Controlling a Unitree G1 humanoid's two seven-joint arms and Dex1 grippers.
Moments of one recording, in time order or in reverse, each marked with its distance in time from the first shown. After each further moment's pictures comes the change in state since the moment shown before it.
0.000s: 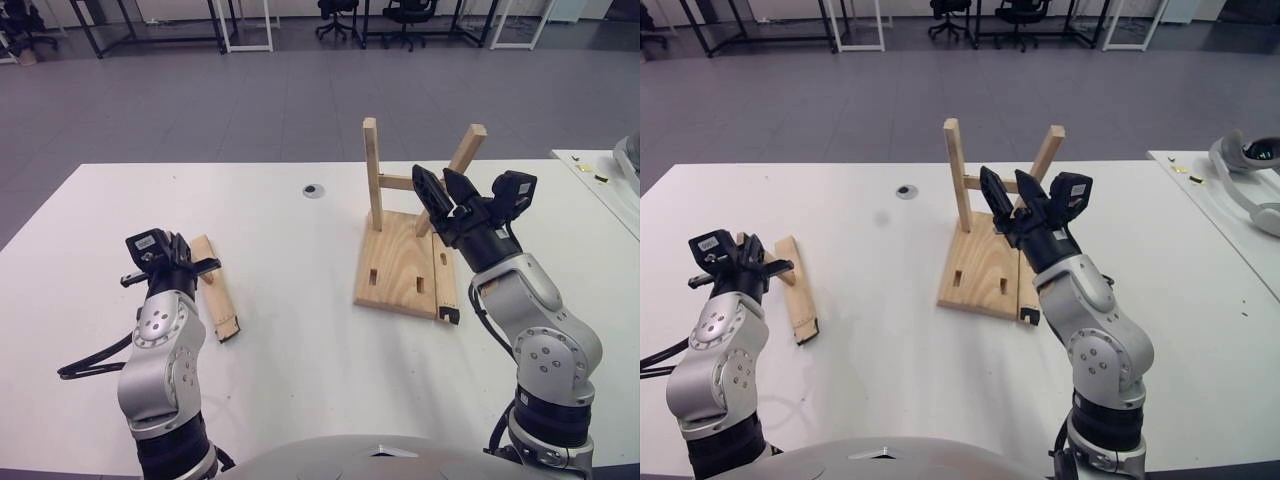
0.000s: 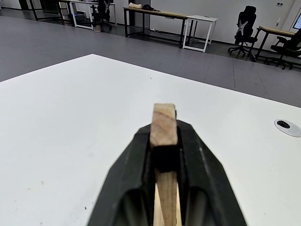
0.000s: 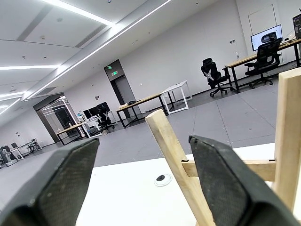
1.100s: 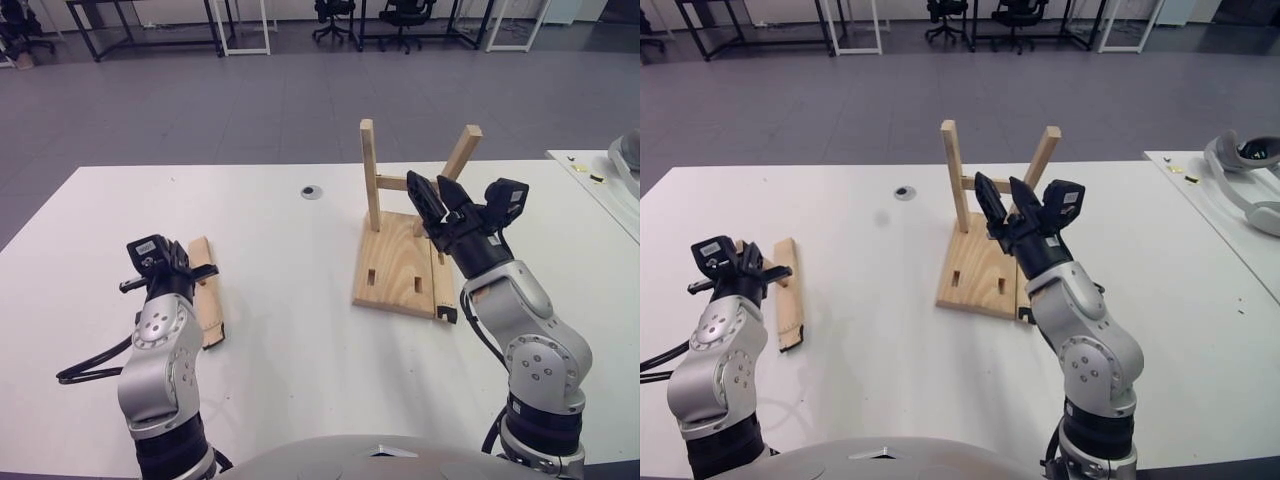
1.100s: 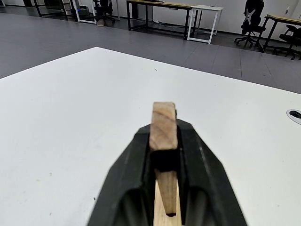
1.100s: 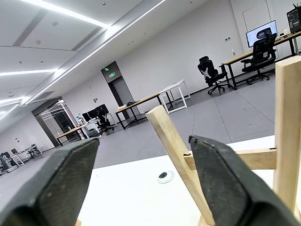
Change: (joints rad) left arm 0.022 -0.001 0.019 0.021 0.033 0.043 0.000; right arm 0.039 0.052 0.038 -0.028 -0.013 -0.005 -0.033
